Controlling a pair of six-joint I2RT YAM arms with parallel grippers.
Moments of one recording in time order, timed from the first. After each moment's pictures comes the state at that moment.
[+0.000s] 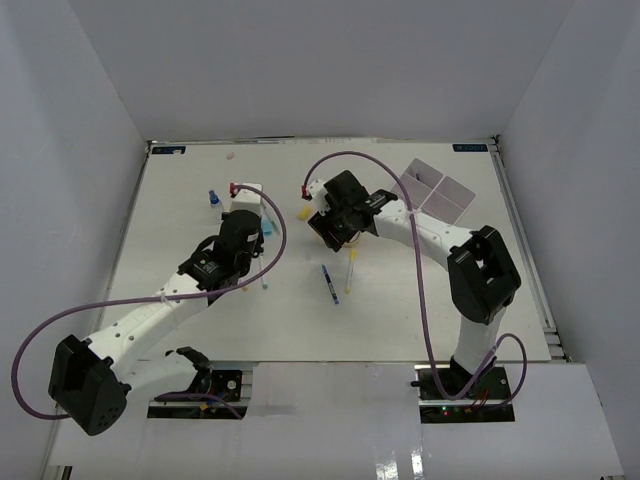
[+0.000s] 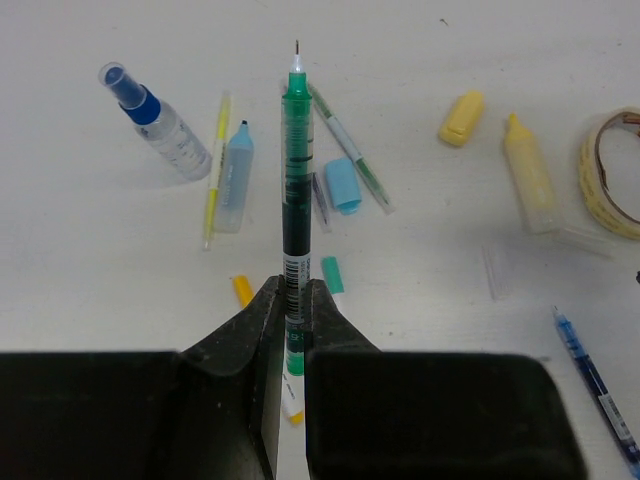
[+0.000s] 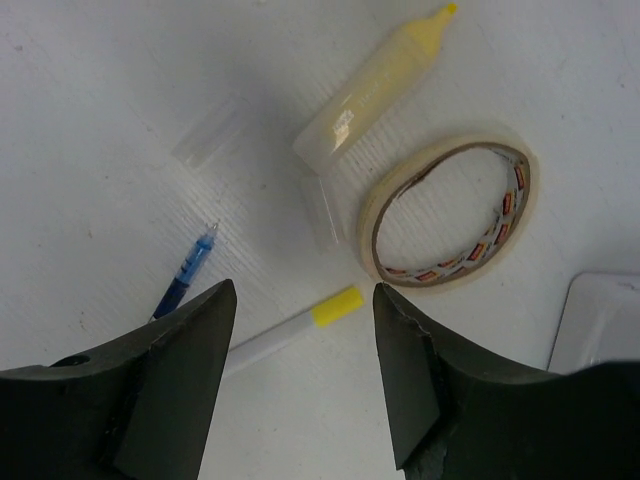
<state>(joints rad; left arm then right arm) -0.64 1.09 0.81 -0.22 -0.57 -0.16 0.74 1.81 1.40 -0.52 -0.05 -0.19</state>
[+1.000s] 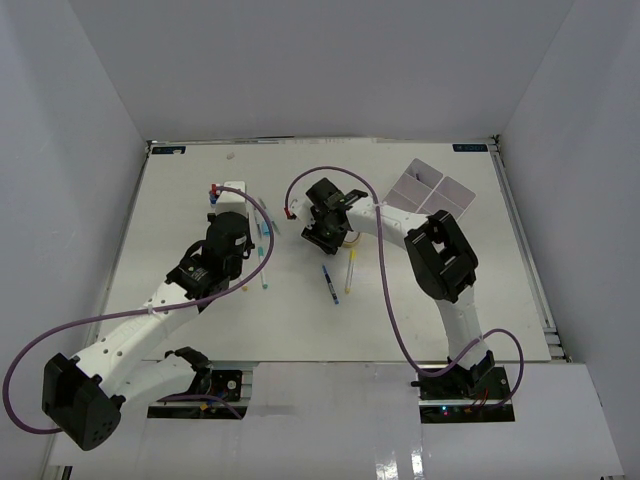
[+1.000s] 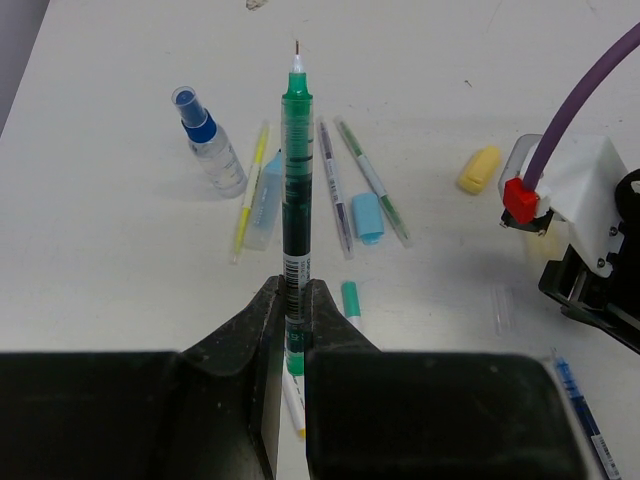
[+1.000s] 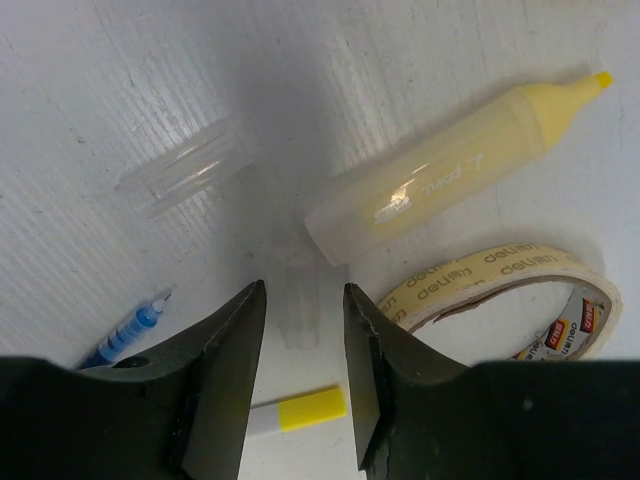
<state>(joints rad) -0.61 0.99 0.79 -0.20 -0.64 -0.19 0.75 2.13 1.62 -0.63 -0.09 -0.45</state>
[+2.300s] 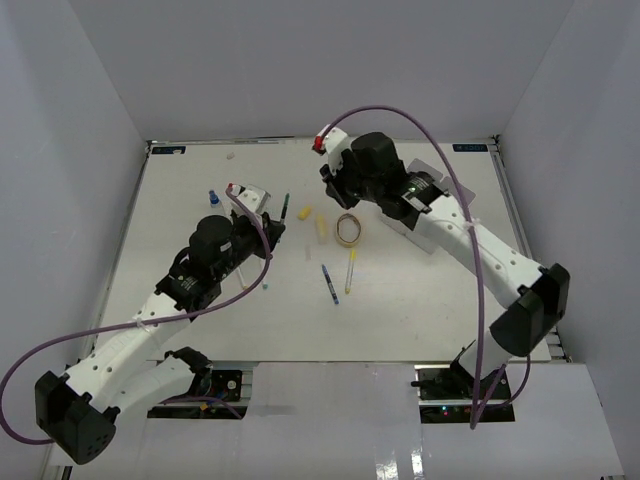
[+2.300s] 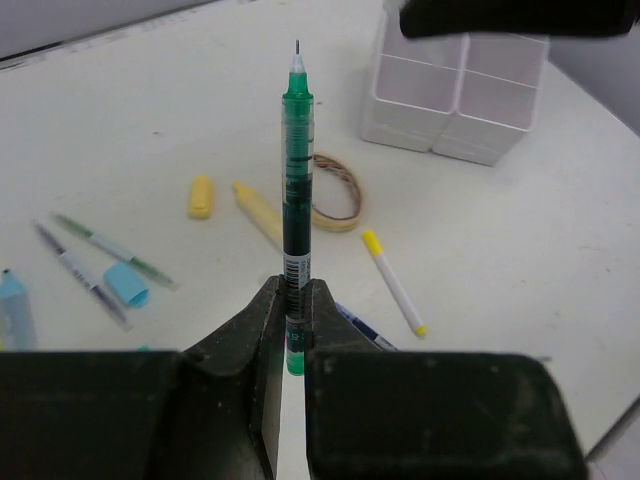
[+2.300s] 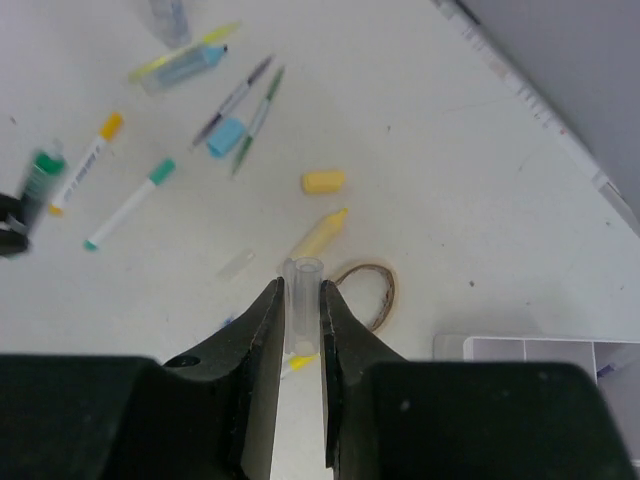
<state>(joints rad) -0.60 0.90 0.76 -0.06 -0.02 -0.12 0.75 1.61 1.61 -0.56 -0.06 -0.24</state>
